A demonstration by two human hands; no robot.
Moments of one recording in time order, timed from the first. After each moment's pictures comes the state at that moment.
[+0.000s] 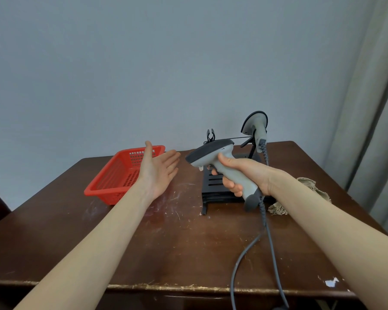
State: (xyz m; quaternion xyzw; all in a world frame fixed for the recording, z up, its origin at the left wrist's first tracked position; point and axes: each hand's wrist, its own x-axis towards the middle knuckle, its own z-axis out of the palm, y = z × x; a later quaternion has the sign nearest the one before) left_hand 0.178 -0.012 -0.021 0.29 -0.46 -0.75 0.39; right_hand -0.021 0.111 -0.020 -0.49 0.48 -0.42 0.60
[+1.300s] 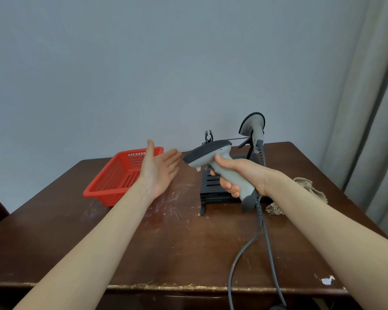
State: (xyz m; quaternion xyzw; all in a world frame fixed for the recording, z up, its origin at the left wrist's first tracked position) left_hand 0.173 -0.010 -0.018 0.29 -0.46 -0.75 0.38; right_hand -0.017 0.115 -0.018 -0.48 0.49 -0.43 0.59
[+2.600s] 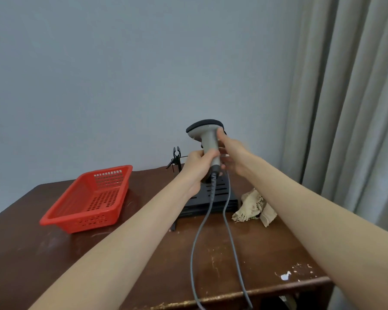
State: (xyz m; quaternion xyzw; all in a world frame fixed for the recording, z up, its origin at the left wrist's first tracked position) left_hand 0.047 0.088 0.021 0.29 -0.65 -0.63 0.31; right_hand -0.060 0.117 0.029 -0.28 0.62 -0.64 0.35
